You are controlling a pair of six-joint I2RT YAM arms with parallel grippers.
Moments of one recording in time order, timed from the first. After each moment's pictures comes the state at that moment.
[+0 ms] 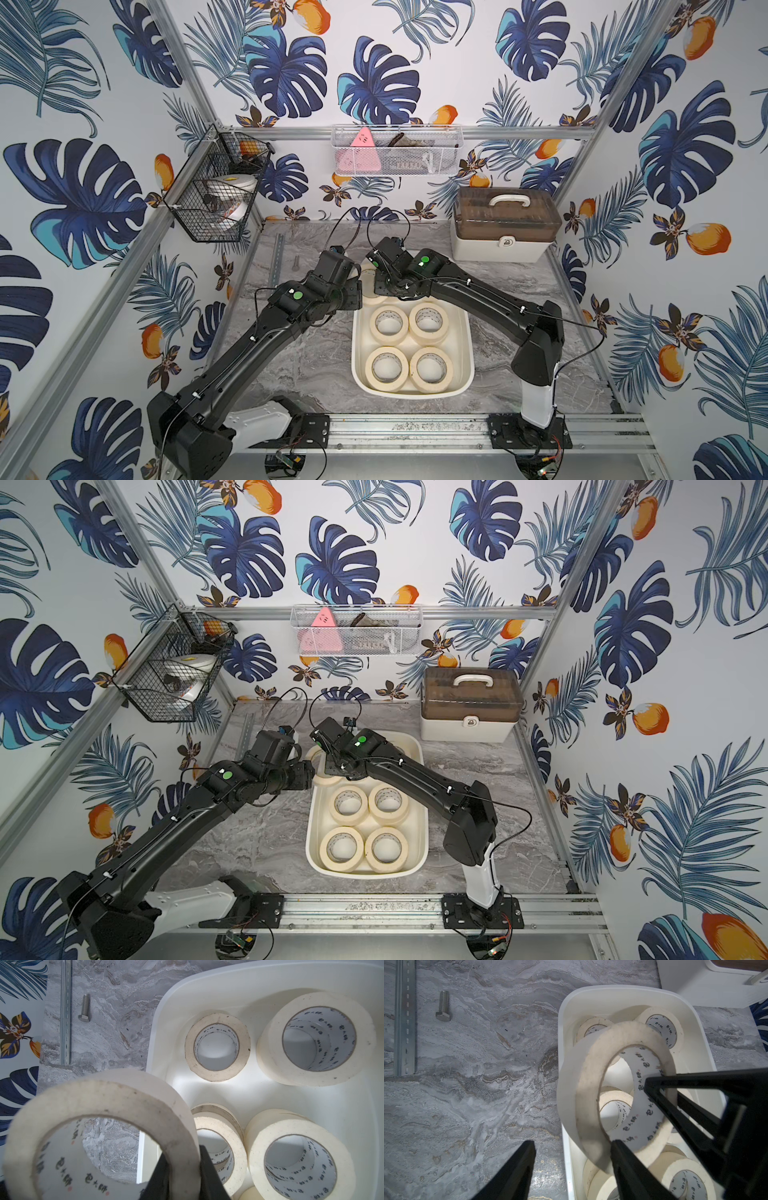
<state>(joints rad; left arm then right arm) -0.49 1.19 1.18 -0.88 -0.16 -0.48 0.96 1.94 1.91 -1.00 0.29 0.85</state>
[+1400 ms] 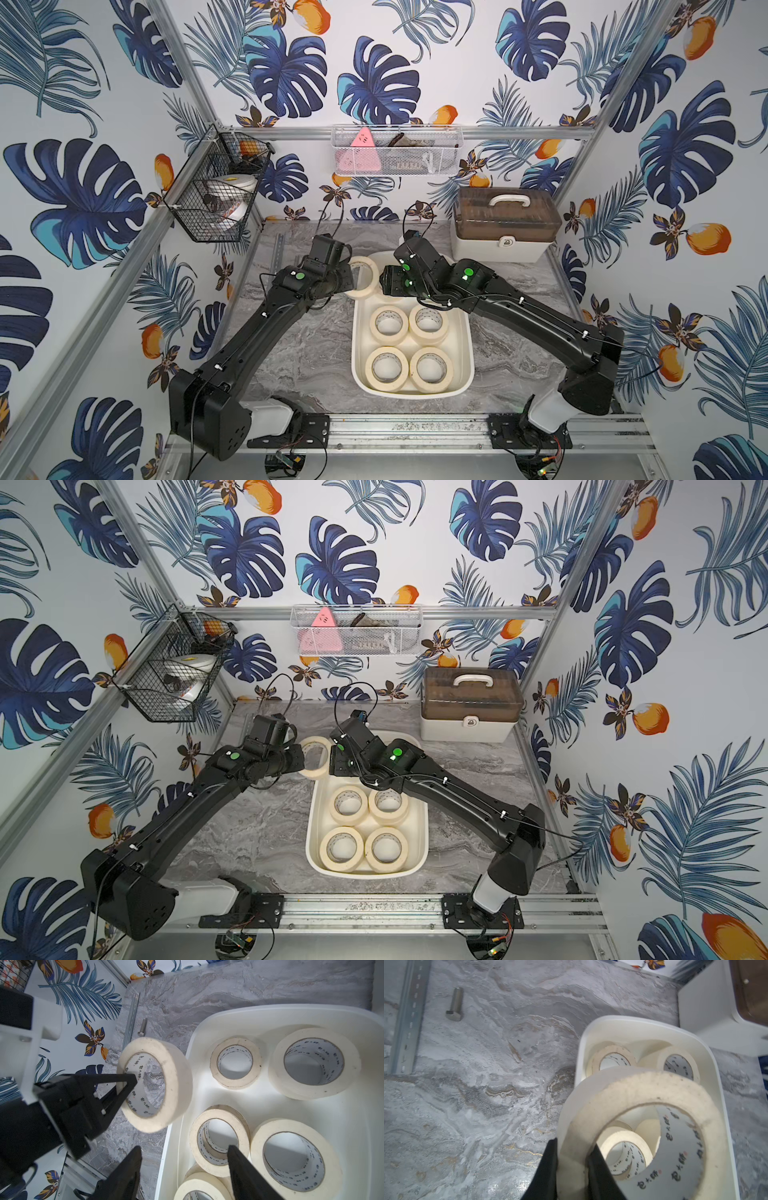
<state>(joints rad) -0.29 1.31 1.22 -0.78 -0.10 -0.53 0.97 1.61 1.66 -0.82 0.26 0.76</state>
